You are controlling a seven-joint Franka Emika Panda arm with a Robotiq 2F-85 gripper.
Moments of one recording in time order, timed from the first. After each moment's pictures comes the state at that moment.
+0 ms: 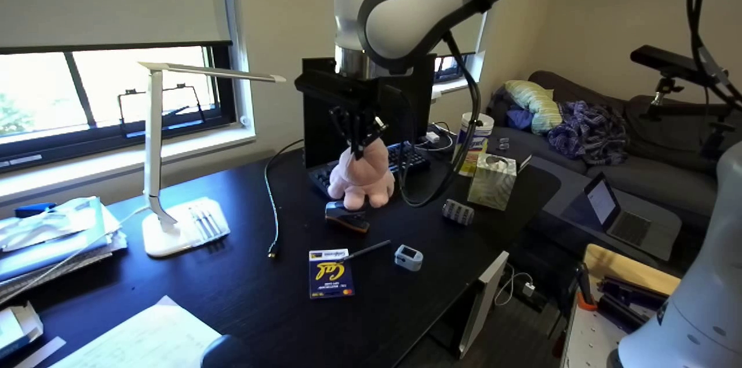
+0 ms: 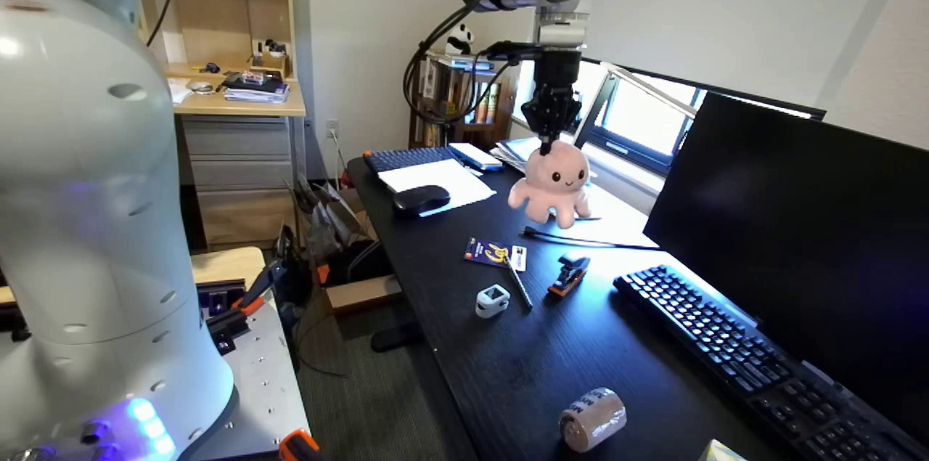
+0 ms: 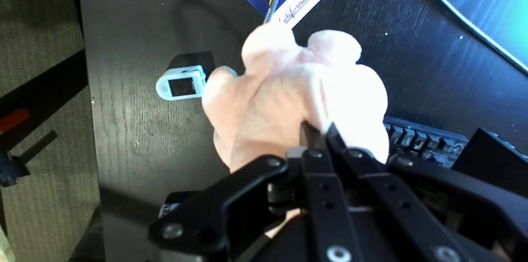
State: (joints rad) arm 0.23 0.16 -0.05 -2.00 -0.15 2.21 1.82
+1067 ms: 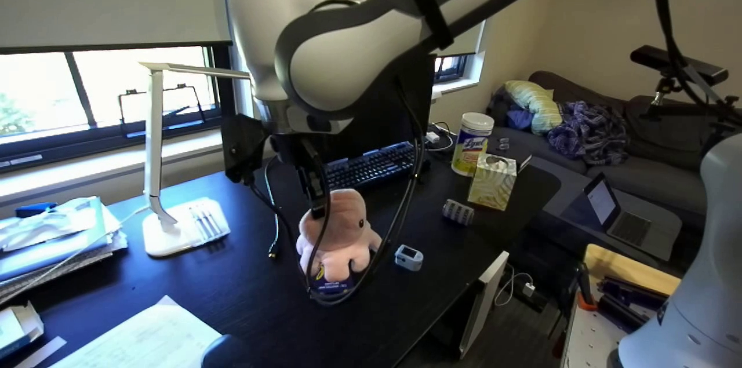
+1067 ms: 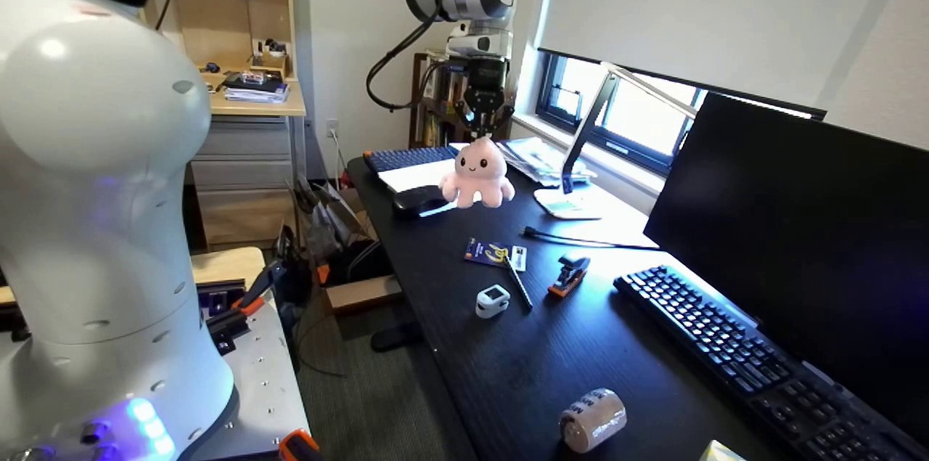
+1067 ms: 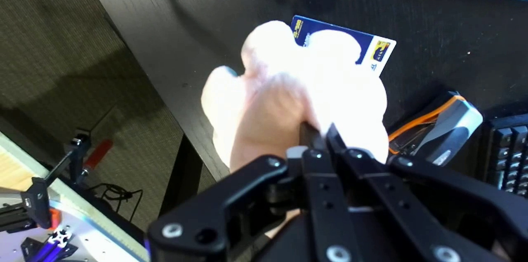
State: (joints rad) arm 0.46 0.34 0.00 -1.82 -0.16 2.02 2.62
